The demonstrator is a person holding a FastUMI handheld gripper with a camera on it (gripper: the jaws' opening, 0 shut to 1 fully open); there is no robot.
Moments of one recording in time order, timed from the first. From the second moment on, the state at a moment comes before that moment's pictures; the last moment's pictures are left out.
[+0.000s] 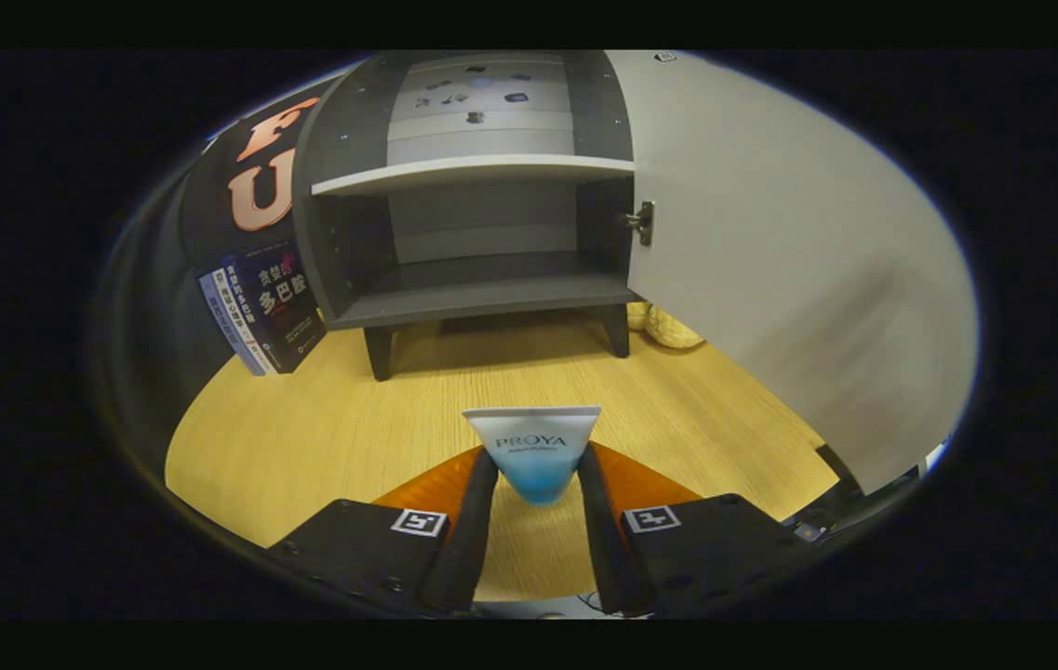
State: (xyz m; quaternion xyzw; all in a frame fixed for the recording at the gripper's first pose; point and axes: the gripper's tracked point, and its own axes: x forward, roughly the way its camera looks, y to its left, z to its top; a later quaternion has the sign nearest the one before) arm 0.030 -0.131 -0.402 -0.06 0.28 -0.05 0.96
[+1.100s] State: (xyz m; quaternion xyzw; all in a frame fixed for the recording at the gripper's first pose) arm 0.193 -0.026 -0.091 -0.11 0.20 0.03 0.97
